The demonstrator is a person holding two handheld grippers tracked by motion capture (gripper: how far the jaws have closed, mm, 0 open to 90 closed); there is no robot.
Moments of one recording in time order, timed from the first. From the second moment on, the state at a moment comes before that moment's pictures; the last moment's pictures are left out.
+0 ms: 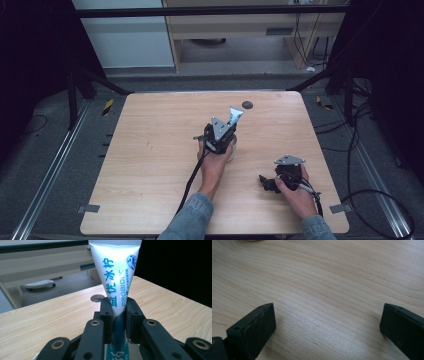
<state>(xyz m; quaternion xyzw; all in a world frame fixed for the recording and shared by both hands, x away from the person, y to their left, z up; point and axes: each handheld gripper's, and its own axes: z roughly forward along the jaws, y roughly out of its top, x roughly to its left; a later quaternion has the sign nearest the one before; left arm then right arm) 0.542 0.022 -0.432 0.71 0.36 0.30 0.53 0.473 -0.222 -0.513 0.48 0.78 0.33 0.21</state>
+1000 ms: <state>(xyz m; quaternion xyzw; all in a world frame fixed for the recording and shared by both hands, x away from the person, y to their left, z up) 0.538 0.024 -0.438 0.71 0.37 0.29 0.52 0.473 -0.222 -0.513 0.48 0.78 0.33 0.21</state>
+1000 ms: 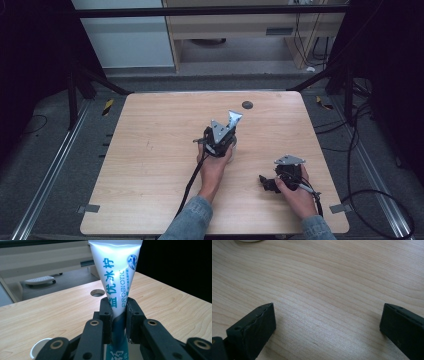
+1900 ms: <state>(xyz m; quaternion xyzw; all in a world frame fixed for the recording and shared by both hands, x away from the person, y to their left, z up) 0.539 0.021 -0.433 0.73 0.37 0.29 0.50 0.473 -0.223 -0.513 0.48 0.79 0.33 0.21</state>
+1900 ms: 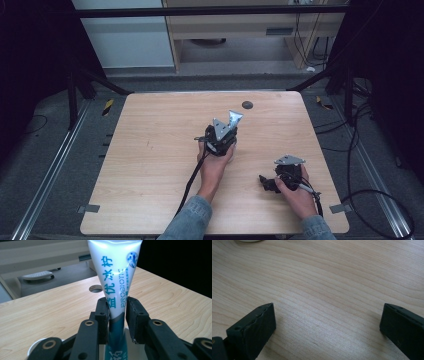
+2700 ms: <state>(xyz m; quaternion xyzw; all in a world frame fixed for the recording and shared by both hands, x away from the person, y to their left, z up) 0.537 0.034 -0.431 0.72 0.39 0.29 0.49 0.473 -0.222 -0.513 0.48 0.78 0.33 0.21</state>
